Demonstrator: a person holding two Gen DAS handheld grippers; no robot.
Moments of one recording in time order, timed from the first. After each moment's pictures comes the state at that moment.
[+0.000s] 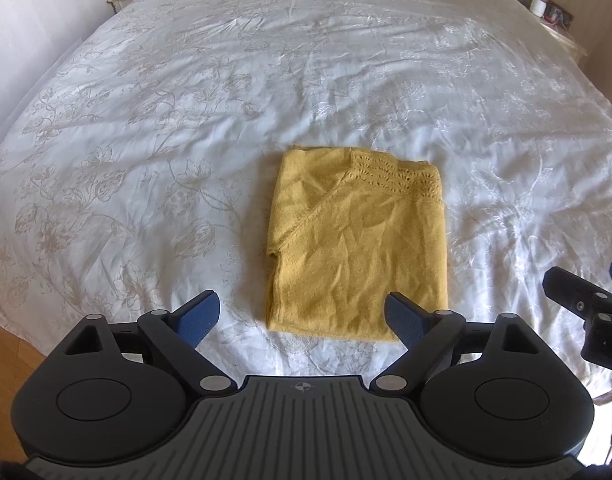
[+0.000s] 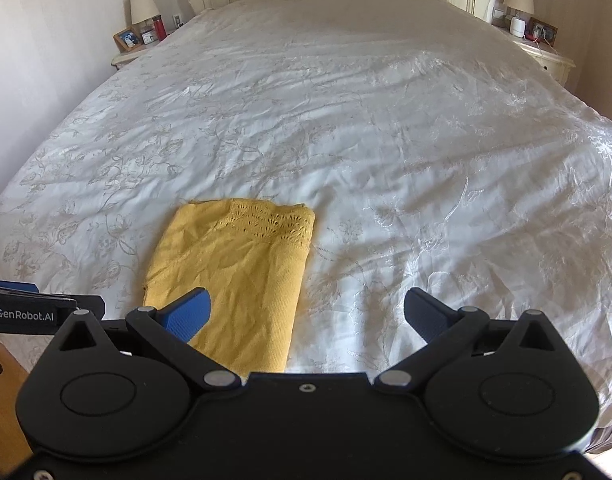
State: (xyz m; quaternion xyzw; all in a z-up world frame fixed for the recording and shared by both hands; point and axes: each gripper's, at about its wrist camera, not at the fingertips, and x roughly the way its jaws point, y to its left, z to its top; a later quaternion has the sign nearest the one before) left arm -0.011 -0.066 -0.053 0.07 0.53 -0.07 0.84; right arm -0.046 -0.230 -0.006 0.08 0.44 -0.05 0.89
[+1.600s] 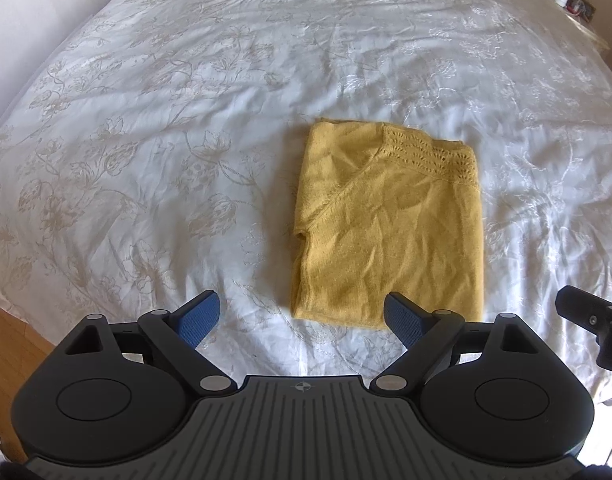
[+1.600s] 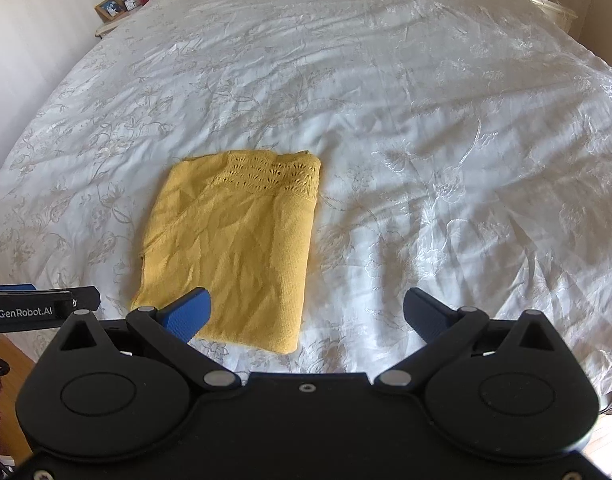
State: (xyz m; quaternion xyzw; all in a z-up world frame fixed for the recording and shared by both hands) left arm 0.002 -0.045 -0.077 0.07 0.56 -0.05 0.82; right arm -0.031 -0.221 -0.032 0.11 0.51 -0.05 0.85
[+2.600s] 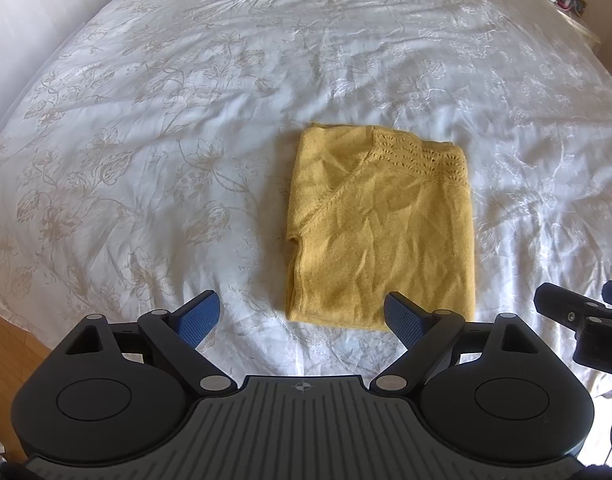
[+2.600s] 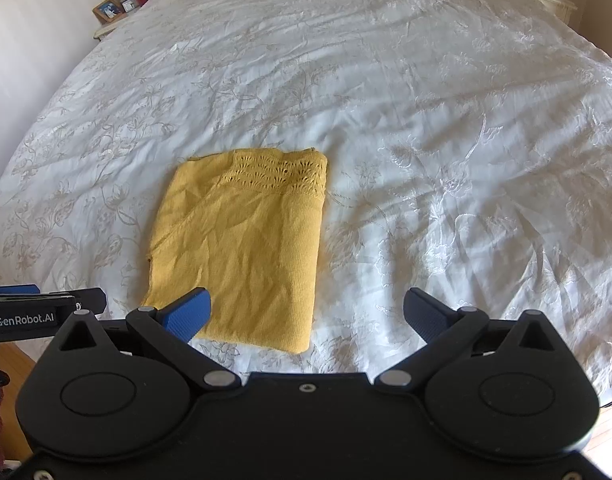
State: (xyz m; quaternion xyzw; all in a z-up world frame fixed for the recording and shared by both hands) left arm 0.002 -0.049 -0.071 0.07 0.56 -0.06 0.82; right arm -0.027 -0.216 -0.033 0.13 0.51 -0.05 0.85
